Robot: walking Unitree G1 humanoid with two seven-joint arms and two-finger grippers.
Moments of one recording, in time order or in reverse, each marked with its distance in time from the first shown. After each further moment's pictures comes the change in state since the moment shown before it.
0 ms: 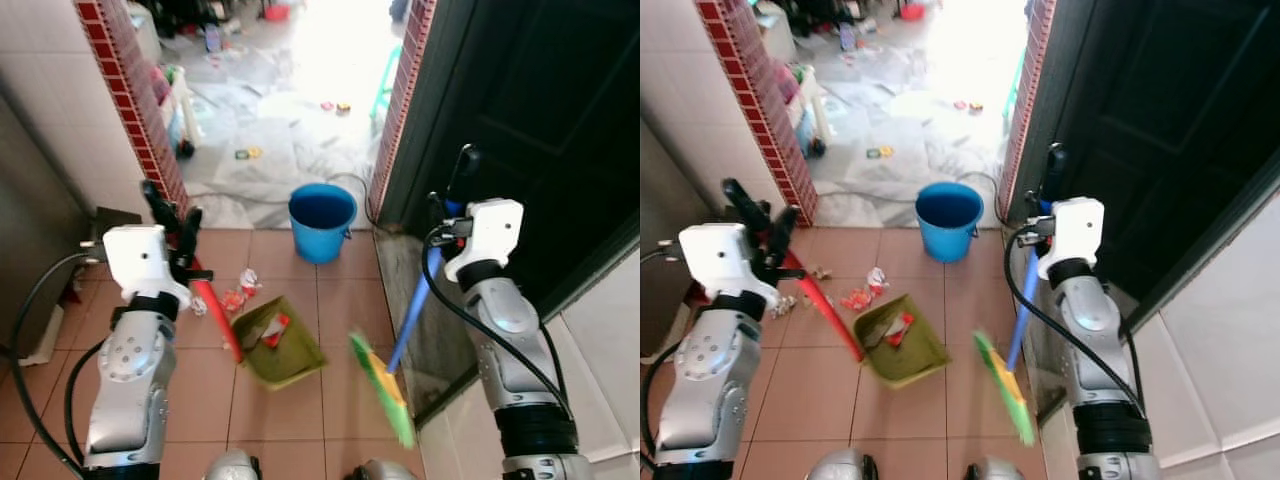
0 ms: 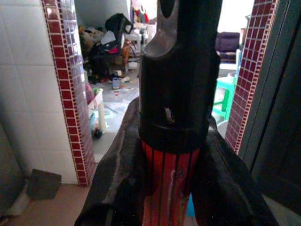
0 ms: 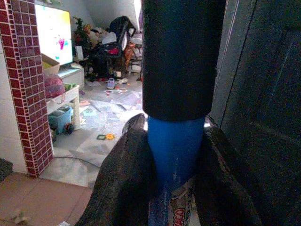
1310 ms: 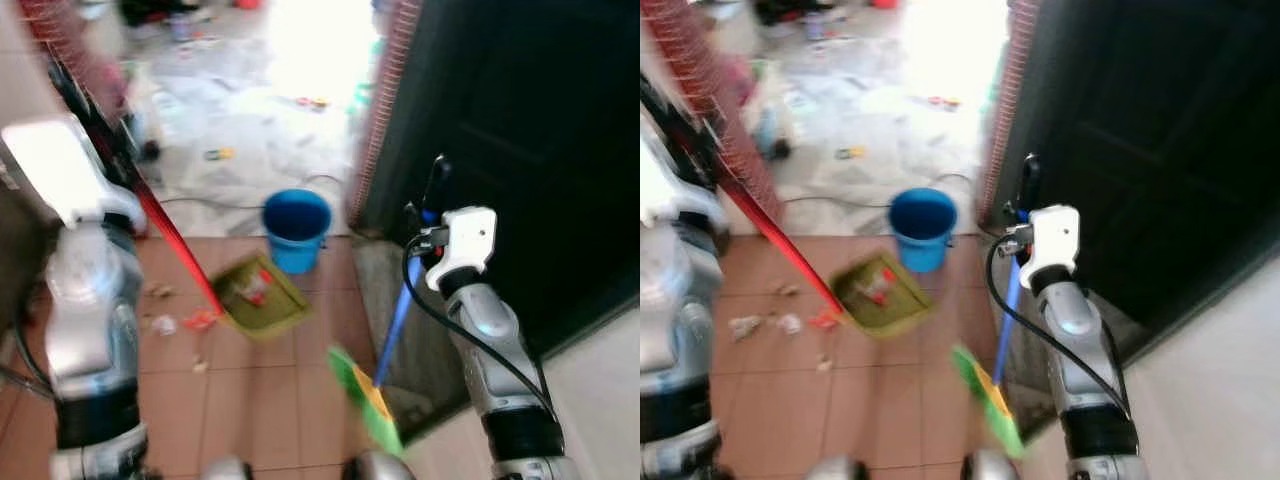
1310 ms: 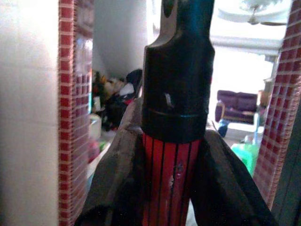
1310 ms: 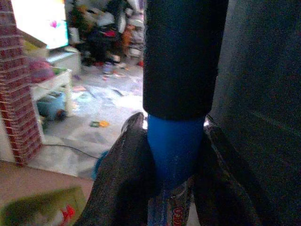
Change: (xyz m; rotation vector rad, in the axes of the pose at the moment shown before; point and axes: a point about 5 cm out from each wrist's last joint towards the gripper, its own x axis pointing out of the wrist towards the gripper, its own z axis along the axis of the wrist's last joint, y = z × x) left arm 0.050 0.021 0.090 -0.047 -0.277 0.161; right arm -0.004 0.006 -0.011 -0.003 0.056 0.041
